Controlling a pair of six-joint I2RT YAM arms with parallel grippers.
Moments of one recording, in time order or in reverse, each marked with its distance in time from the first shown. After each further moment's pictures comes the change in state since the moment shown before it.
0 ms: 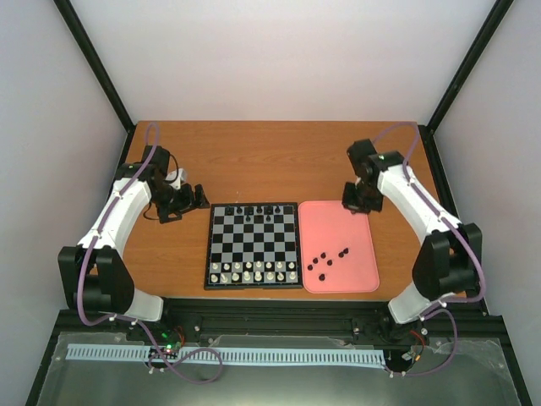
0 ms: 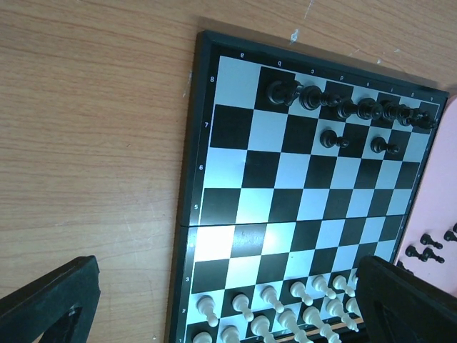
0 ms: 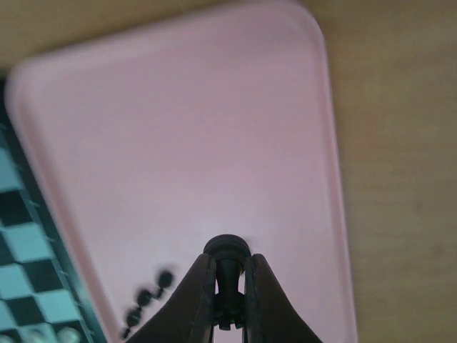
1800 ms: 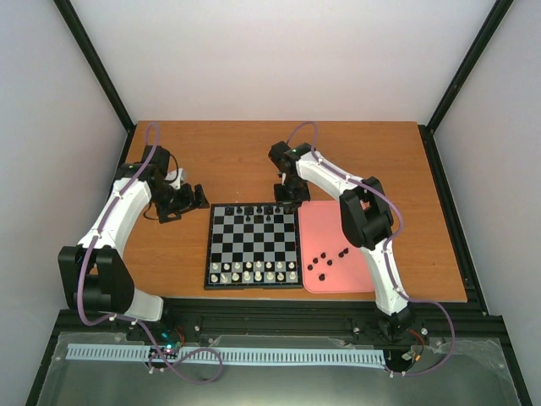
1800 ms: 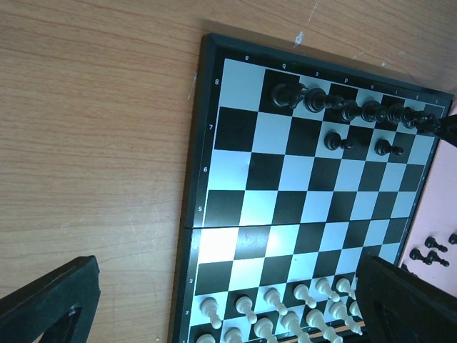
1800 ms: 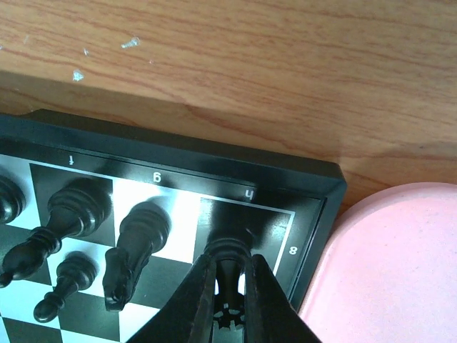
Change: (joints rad) left arm 0.000 0.000 0.000 0.002 -0.012 0.000; right arm 0.331 0.727 0.659 -0.010 -0.121 -0.060
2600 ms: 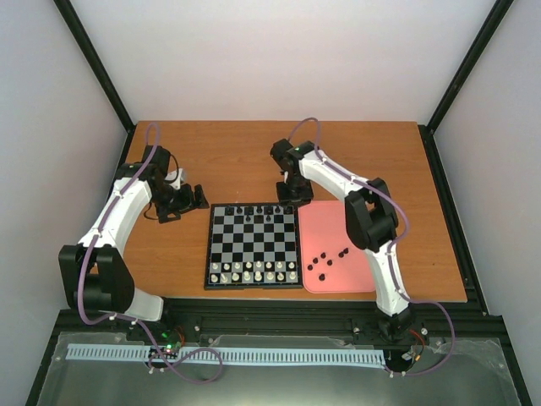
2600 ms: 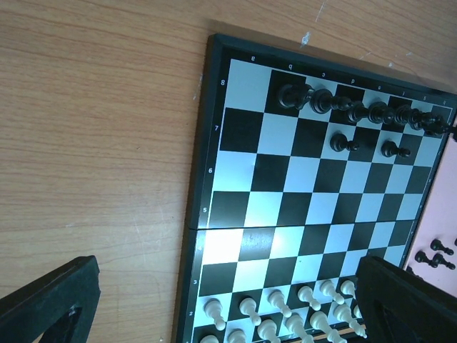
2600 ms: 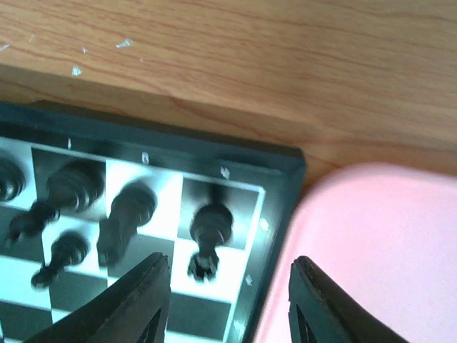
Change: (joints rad) left arm 0.000 0.006 0.000 0.000 -0.011 0.000; right arm 0.000 -0.027 -0.009 -0.002 0.035 -0.019
